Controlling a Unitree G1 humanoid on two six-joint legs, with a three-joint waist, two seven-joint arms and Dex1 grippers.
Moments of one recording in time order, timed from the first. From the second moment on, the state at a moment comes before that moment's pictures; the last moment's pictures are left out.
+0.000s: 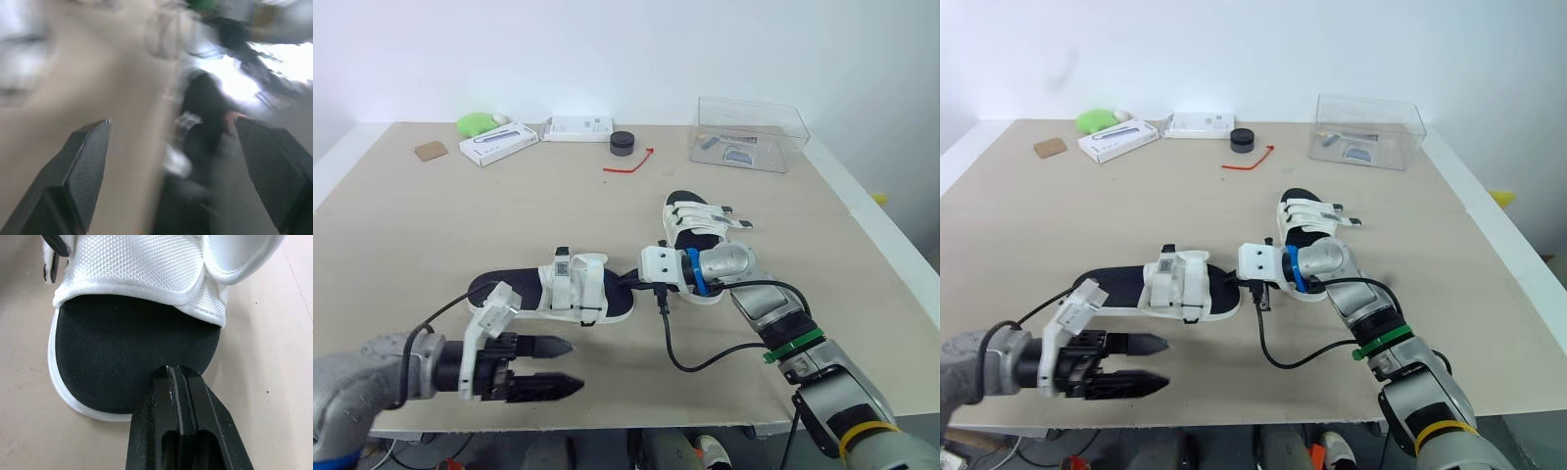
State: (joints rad) left arm 0.05 0.68 0.23 -0.64 -0.87 1.09 -0.90; right arm -0.72 -0.47 0.42 0.33 -0.05 -0.08 1.12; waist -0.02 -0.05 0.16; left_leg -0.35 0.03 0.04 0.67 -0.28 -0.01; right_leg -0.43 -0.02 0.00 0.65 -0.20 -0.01
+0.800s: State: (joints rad) left arm 0.02 0.61 0.01 -0.48 -0.59 0.63 -0.87; right arm -0.72 -0.47 0.41 0.33 -0.05 -0.09 1.13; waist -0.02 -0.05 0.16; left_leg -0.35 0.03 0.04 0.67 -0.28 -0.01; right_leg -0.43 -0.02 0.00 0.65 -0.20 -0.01
